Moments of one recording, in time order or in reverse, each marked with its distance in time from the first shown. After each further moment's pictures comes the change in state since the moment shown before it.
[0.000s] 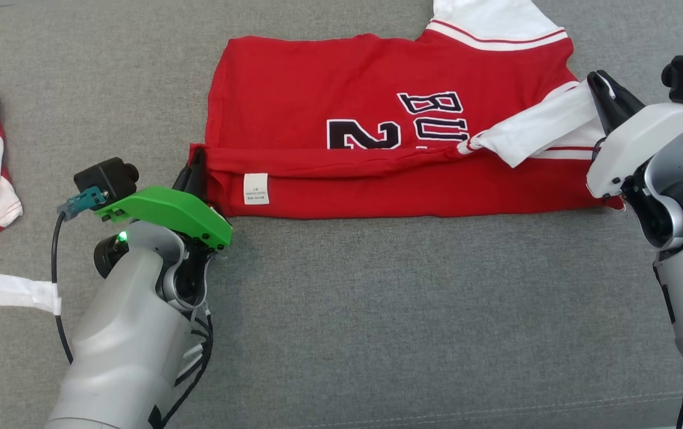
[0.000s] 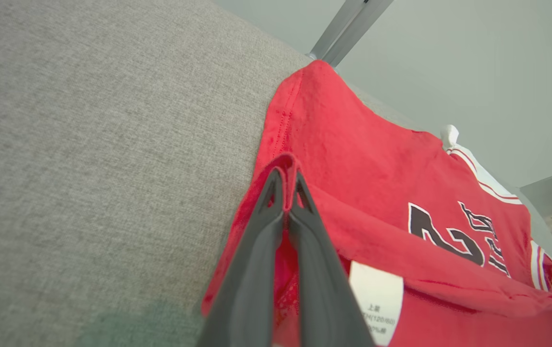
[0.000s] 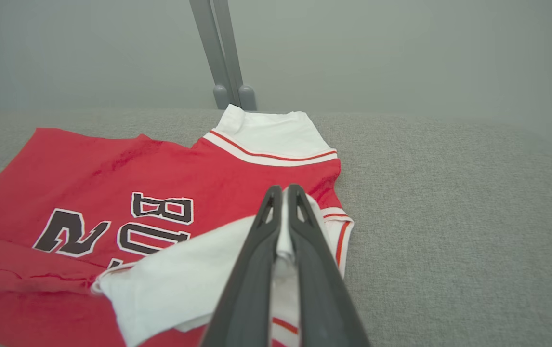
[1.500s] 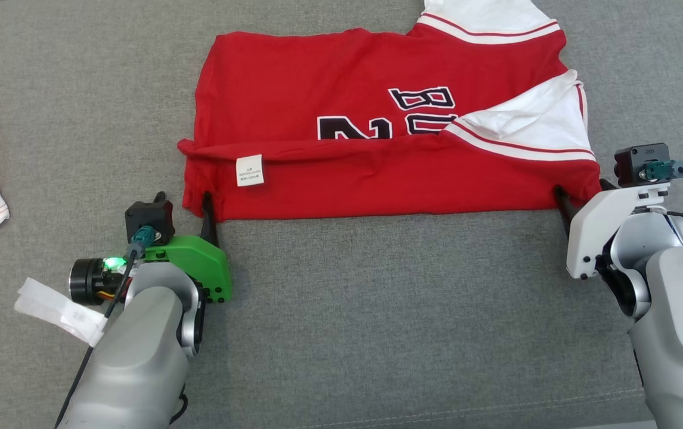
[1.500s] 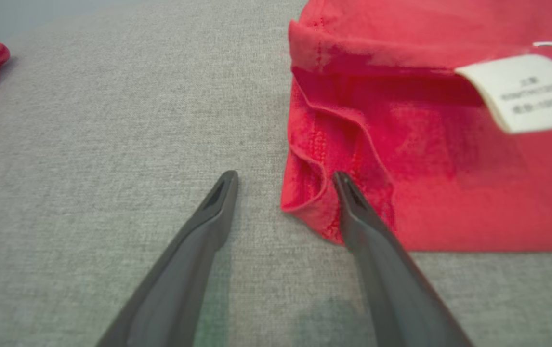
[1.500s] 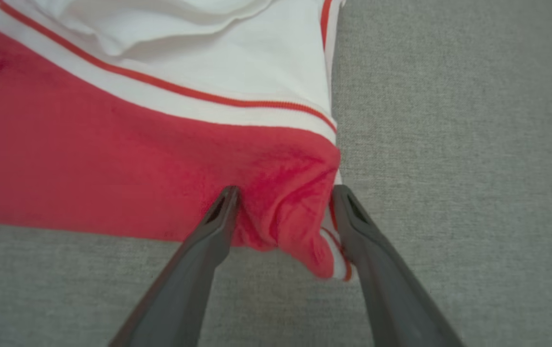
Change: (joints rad) left arm 0.048 0.022 -0.110 0.128 0.431 0.219 -0.111; right arm 0.159 0.110 -0.097 0.076 -0.241 0.000 0.132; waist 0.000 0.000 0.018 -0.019
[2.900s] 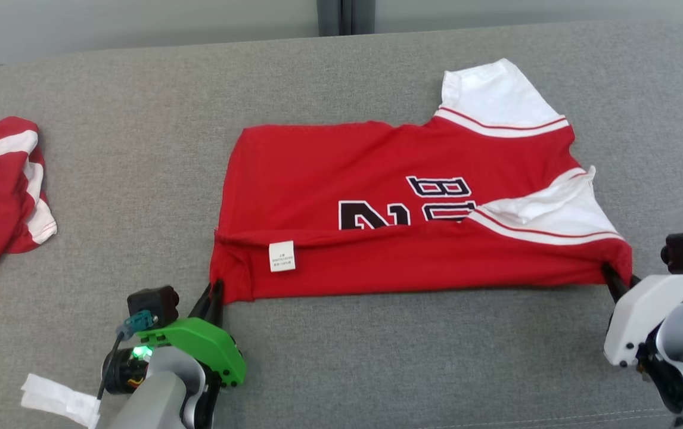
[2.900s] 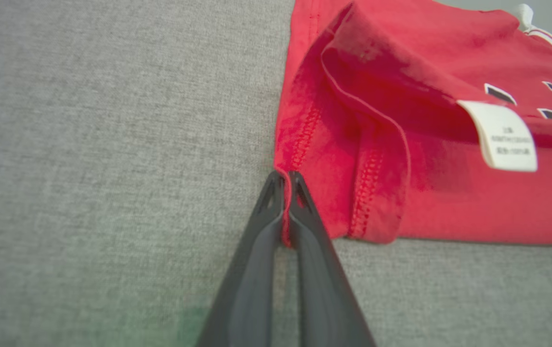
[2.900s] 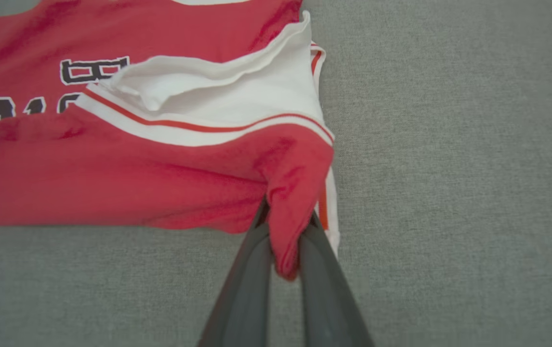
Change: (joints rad) left arm 0.231 -0.013 0.058 -0.075 -0.159 -0.204 0.021; right arm 0.348 -0.004 -0.110 -0.334 0.154 0.000 0.095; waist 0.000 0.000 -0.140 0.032
